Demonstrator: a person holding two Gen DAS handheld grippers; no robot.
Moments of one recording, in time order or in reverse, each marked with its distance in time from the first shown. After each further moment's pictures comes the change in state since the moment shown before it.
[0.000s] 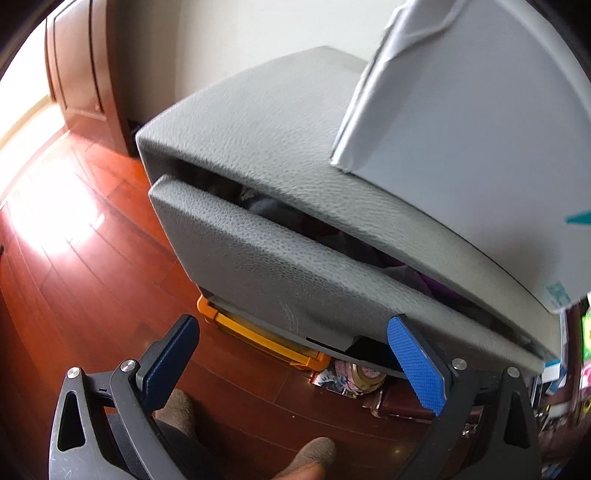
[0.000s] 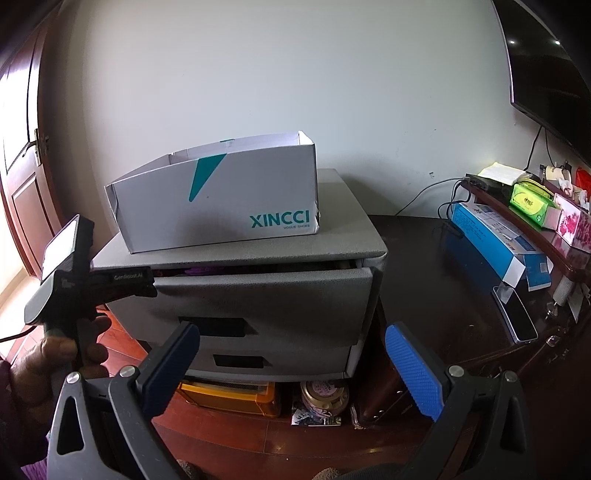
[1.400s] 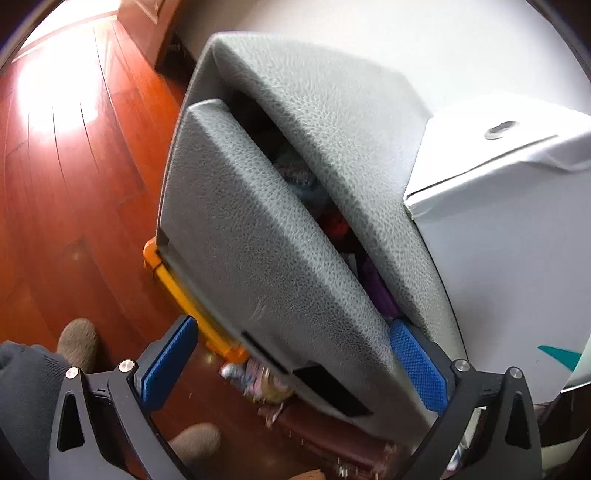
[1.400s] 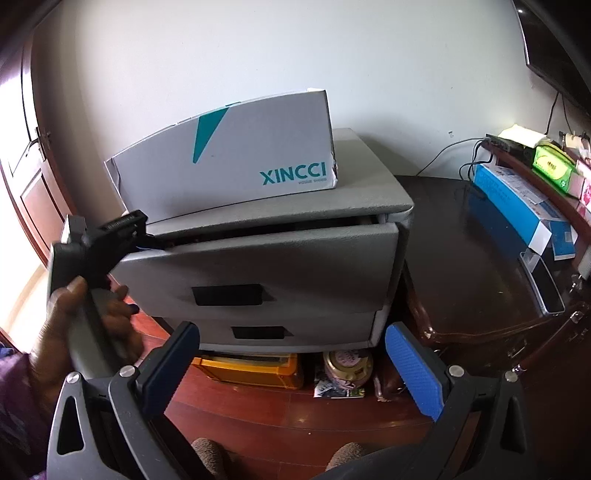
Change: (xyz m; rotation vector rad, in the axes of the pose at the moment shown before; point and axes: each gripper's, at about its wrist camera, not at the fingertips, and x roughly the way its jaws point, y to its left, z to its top) left arm 0.021 0.031 -0.003 -0.453 -0.019 -0.229; right arm 0.023 -0.001 -0.012 0.044 0.138 0.093
